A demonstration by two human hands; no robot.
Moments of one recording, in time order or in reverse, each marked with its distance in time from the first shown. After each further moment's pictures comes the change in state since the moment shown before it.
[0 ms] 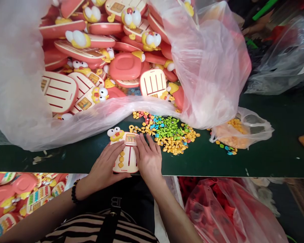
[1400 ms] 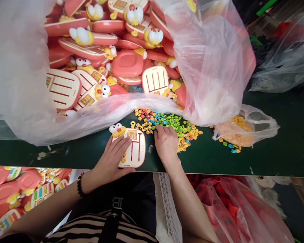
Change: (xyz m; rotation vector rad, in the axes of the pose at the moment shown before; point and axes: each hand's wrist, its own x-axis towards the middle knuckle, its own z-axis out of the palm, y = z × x) left_hand 0.008 0.005 0.000 0.094 -0.019 0.042; right_hand 0.036 0.055 -0.011 -0.098 -0.045 0.157
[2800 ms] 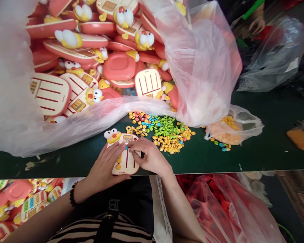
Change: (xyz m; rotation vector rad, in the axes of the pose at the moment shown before) left_hand -0.002 -0.003 0.003 -0.040 -0.050 -0.025; right_hand -0.005 -0.027 -0.021 0.752 -0.296 -0.308
